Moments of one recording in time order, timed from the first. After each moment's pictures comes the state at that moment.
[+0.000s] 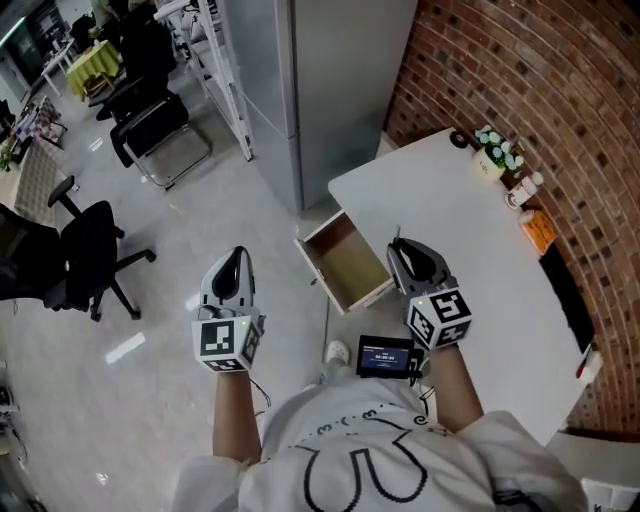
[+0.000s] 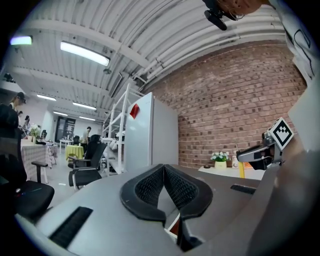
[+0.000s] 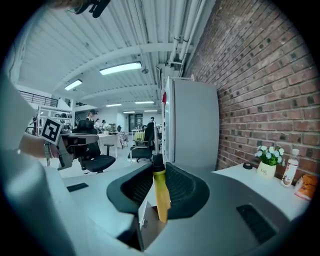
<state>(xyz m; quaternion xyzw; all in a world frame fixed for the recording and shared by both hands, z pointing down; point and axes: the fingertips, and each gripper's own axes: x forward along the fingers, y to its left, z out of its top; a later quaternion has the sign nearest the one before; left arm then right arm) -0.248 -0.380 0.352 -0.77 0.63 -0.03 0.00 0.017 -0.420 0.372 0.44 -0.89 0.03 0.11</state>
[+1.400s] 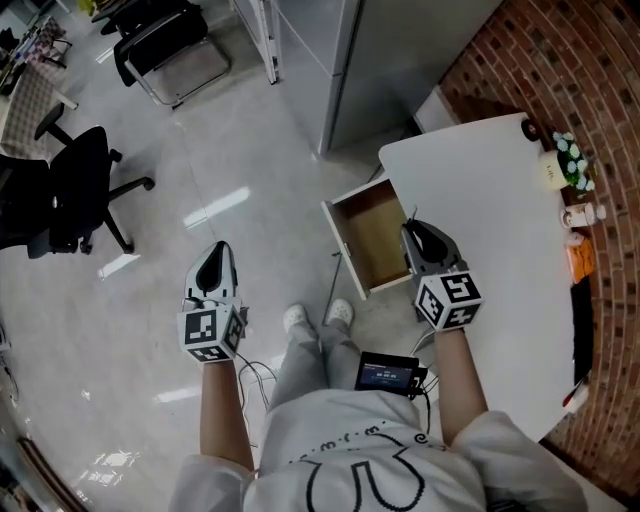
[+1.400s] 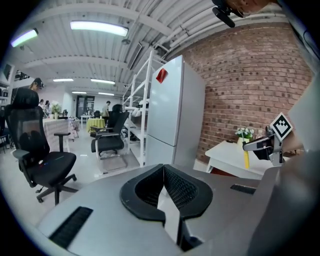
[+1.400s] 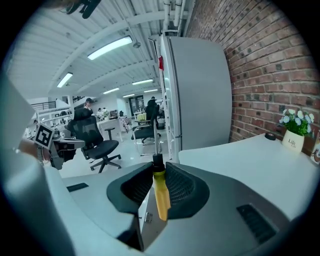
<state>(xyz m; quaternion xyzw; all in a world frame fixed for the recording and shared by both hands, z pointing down) -0.369 -0.415 0.504 -0.70 0.70 -0.10 -0.14 -0.056 -0.523 0.501 0.40 -0.88 0.13 0.20</state>
